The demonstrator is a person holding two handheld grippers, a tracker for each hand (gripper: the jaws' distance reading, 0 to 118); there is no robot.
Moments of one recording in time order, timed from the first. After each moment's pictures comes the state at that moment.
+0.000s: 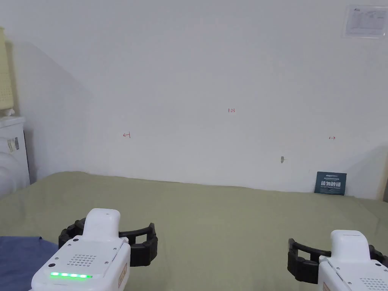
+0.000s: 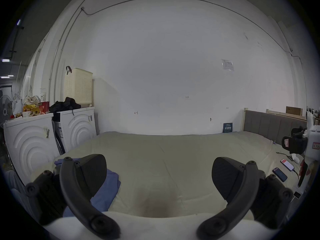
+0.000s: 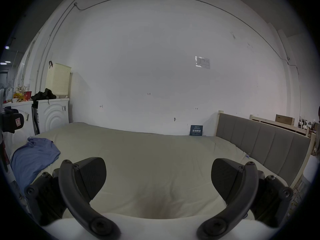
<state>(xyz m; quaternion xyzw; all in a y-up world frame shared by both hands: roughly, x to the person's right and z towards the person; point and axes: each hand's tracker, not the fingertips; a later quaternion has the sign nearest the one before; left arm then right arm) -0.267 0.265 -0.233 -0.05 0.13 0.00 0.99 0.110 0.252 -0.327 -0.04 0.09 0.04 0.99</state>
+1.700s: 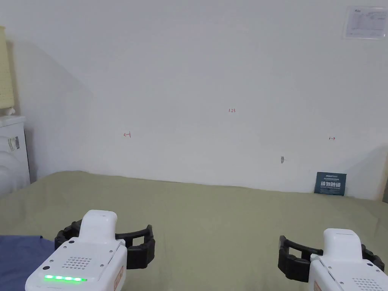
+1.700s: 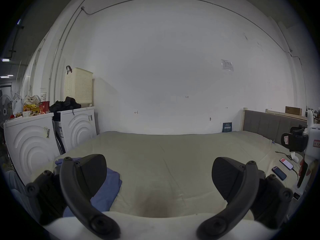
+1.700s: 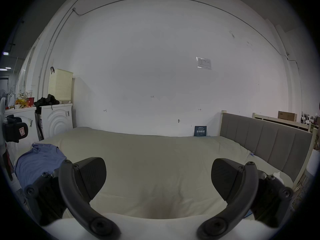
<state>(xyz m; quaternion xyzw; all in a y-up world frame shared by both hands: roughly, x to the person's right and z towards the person) -0.273 0.264 -0.223 -0.05 0.13 0.00 0.99 0.092 0.256 -0.313 -0.04 0.10 0.02 0.99</state>
